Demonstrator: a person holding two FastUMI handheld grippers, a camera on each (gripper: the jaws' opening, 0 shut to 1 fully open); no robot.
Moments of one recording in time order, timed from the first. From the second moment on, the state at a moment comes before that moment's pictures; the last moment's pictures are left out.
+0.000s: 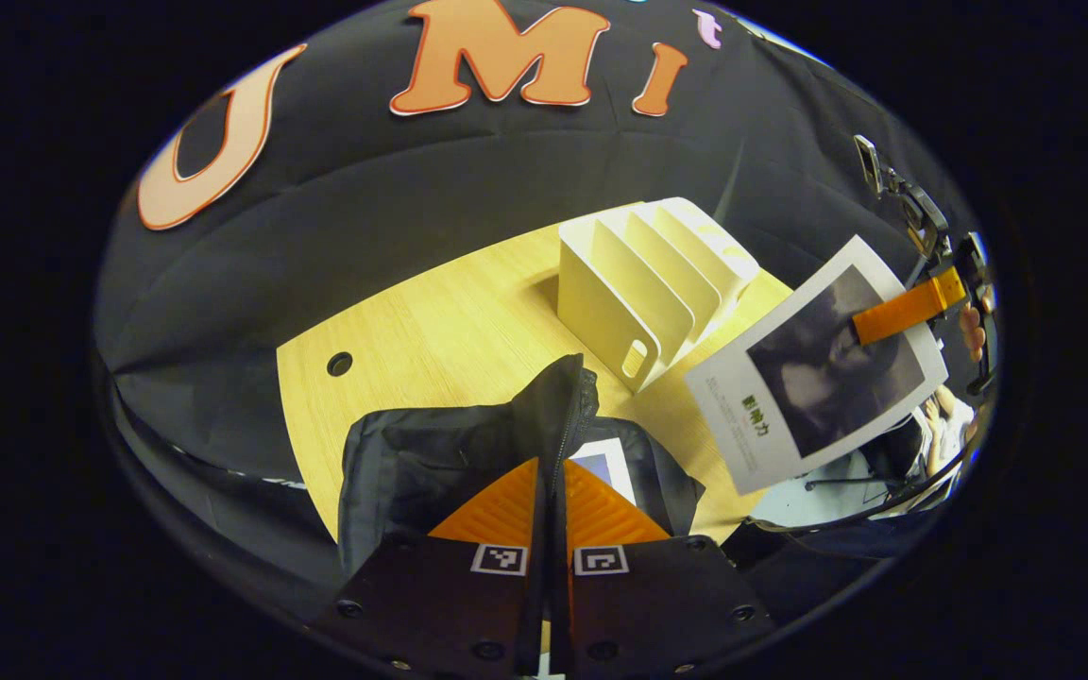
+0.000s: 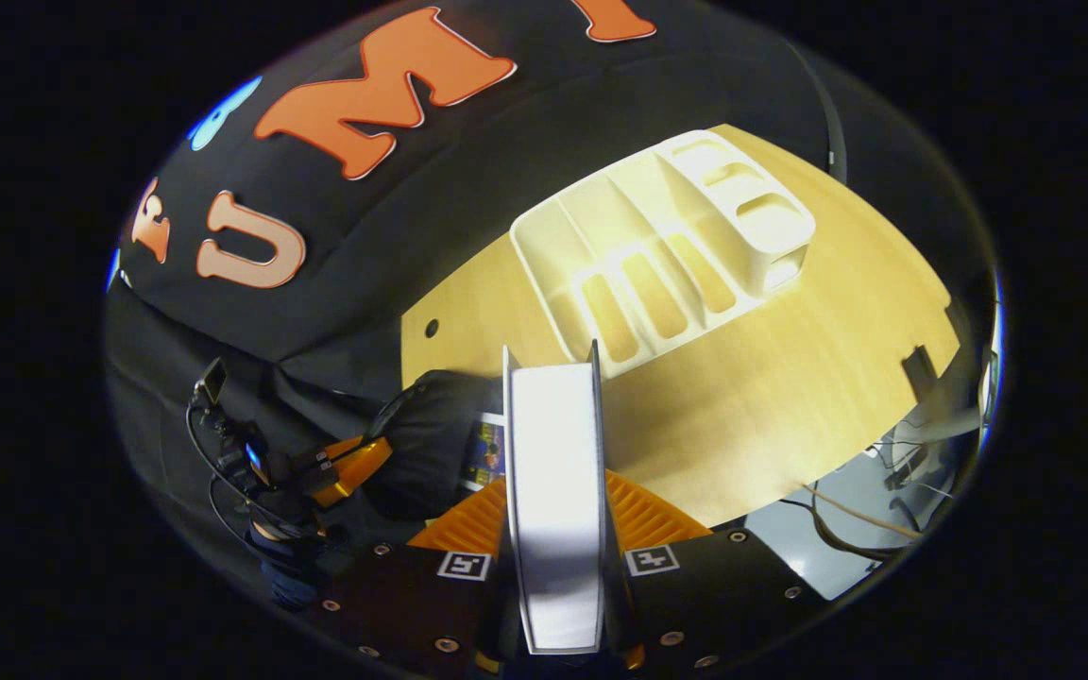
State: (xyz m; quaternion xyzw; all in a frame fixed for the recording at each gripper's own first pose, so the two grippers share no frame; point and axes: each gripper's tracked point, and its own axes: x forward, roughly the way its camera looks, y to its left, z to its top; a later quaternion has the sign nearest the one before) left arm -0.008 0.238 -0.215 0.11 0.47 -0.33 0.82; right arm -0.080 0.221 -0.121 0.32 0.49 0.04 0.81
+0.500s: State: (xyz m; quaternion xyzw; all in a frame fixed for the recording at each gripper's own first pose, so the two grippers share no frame) left arm 0.006 0.237 -0.193 0.10 0.46 -0.34 0.82; right arm -0.037 0.320 -0.194 0.43 0.47 0.11 0.76
